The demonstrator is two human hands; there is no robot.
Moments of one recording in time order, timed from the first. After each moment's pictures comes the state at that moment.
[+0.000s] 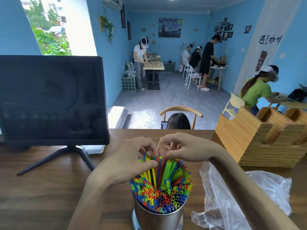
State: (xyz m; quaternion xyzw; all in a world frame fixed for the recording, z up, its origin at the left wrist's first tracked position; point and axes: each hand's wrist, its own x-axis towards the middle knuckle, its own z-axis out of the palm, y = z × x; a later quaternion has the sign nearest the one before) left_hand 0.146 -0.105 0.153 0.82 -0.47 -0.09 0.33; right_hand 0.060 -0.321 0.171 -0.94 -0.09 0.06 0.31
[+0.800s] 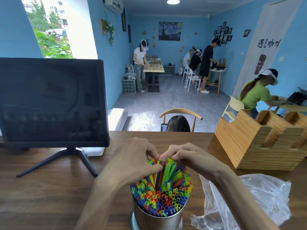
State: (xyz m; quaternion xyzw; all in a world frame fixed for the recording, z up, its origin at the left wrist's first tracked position) left_hand 0.125 -0.117 0.170 0.87 -0.42 -0.02 0.25; right_hand 0.039 -0.321 0.136 -0.79 -0.01 0.03 0.62
